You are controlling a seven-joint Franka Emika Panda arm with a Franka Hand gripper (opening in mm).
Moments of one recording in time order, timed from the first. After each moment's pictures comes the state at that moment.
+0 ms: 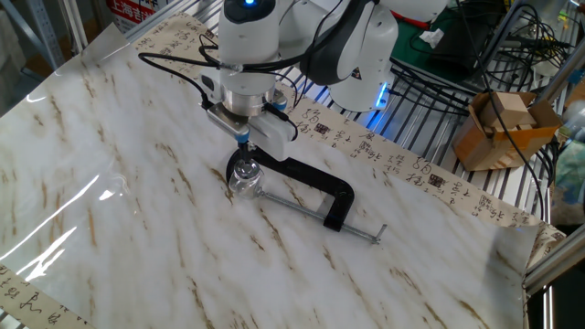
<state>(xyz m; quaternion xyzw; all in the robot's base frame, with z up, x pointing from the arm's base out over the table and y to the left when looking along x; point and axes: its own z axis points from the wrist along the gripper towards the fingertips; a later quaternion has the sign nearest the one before) 0.453 -0.068 0.178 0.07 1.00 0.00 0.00</state>
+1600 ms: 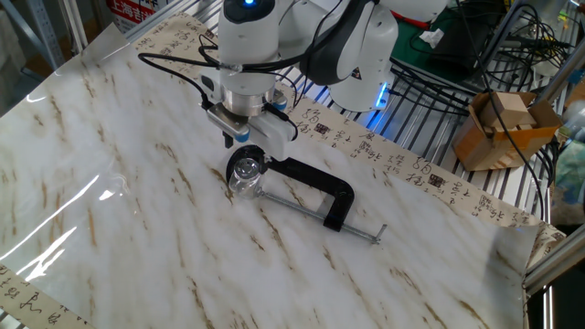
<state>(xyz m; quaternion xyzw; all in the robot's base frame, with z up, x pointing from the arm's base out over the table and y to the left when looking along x) 0.453 -0.068 0.178 0.07 1.00 0.01 0.00</state>
